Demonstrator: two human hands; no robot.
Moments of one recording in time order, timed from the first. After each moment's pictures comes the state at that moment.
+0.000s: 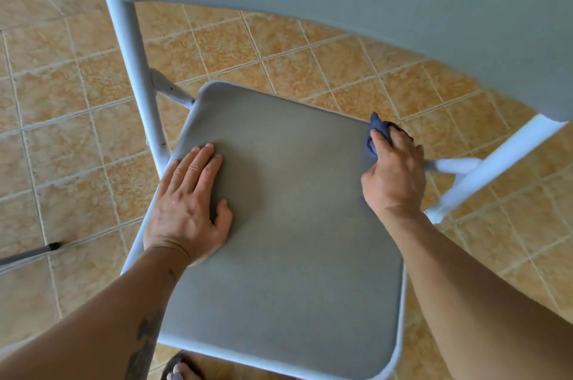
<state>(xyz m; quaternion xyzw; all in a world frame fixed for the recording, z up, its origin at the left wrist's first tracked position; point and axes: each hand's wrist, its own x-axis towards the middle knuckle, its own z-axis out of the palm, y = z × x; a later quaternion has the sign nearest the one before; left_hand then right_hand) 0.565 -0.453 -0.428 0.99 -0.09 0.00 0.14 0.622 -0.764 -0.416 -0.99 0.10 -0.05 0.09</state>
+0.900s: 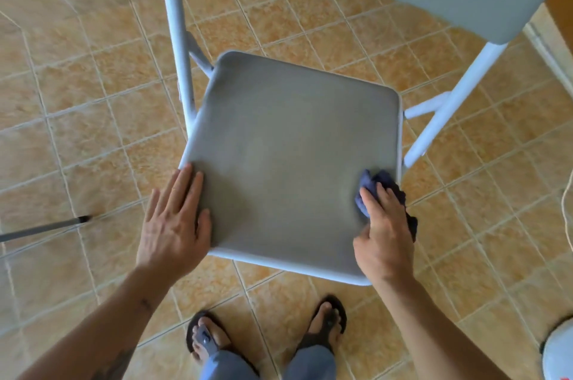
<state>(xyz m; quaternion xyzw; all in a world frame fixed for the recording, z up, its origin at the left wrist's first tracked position) 0.431 -0.421 -0.423 0.98 -0.08 -0.04 0.18 0.388 -0.740 -0.388 -0.97 0.18 0.03 0.17</state>
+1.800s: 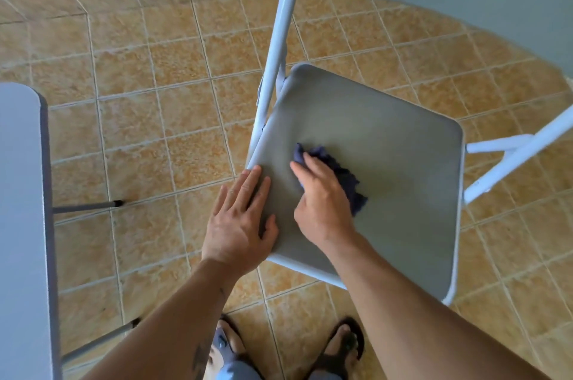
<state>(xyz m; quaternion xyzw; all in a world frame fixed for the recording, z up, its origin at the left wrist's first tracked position) 0.435 -0.393 -0.434 0.97 -0.06 -0.03 0.23 0.493 -0.551 -0.398 -0.97 -0.08 0.03 0.23</state>
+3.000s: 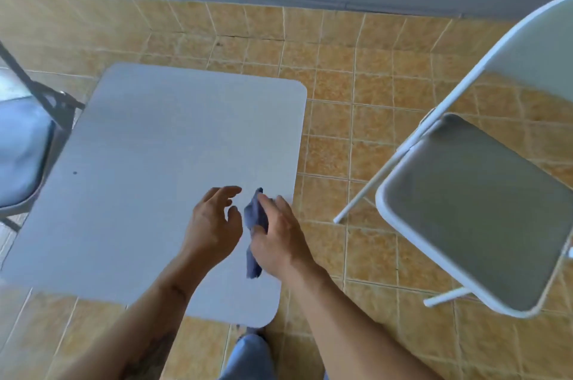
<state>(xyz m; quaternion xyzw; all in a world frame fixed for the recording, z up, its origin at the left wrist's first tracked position) 0.234 -0.189 -0.227 0.87 0.31 0.03 0.37 0.282 -0.318 -0.226 -0.84 -0.16 0.30 0.43</state>
